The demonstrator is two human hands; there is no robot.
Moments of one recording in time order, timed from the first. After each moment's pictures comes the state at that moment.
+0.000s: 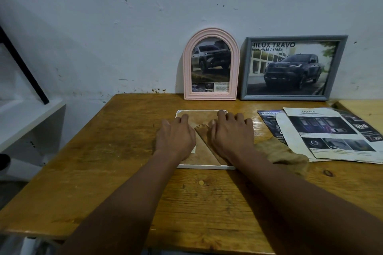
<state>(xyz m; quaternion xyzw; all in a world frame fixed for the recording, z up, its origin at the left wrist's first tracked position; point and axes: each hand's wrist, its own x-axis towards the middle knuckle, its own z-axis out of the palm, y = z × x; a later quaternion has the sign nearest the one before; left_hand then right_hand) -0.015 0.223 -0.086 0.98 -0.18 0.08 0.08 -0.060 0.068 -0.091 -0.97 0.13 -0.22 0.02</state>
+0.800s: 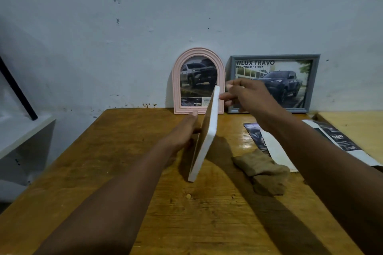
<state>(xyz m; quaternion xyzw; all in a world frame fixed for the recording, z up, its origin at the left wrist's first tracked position) -0.030 0.185 -0.017 0.81 -0.11 -0.23 0.53 -0.092 0.006 0.048 -0.80 0.07 -0.18 0.57</state>
